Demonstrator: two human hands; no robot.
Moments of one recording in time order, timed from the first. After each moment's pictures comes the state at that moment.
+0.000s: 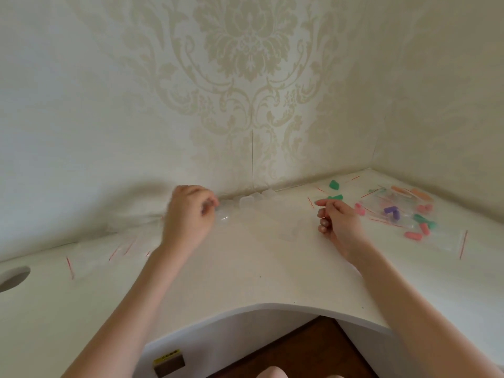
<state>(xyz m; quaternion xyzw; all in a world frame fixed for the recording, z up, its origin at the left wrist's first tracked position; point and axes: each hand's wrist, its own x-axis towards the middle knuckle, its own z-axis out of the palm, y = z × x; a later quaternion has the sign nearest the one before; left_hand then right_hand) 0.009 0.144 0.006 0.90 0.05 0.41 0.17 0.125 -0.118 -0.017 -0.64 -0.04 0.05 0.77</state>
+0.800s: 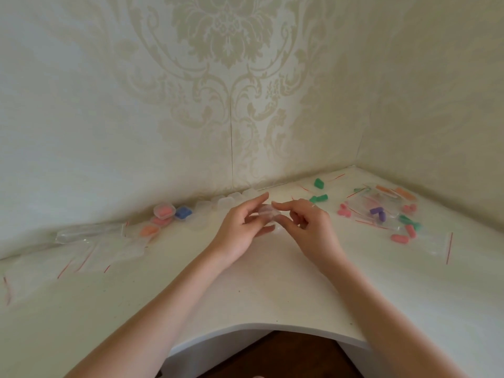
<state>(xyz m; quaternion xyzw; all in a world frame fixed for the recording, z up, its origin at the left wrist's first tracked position) 0.060 0.043 -0.014 0.68 -0.02 0.11 0.72 0.107 -0.105 -0.016 -0.79 -0.31 -0.15 0.51</state>
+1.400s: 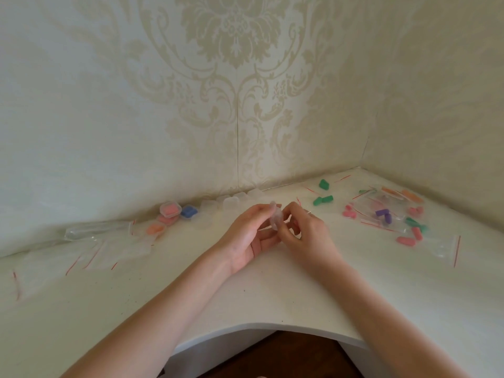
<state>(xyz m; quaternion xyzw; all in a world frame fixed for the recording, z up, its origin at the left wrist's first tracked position) 0.057 0.038 -0.008 0.52 0.03 -0.02 0.85 0.099 -0.097 -0.024 -0.84 -0.31 -0.14 0.42</state>
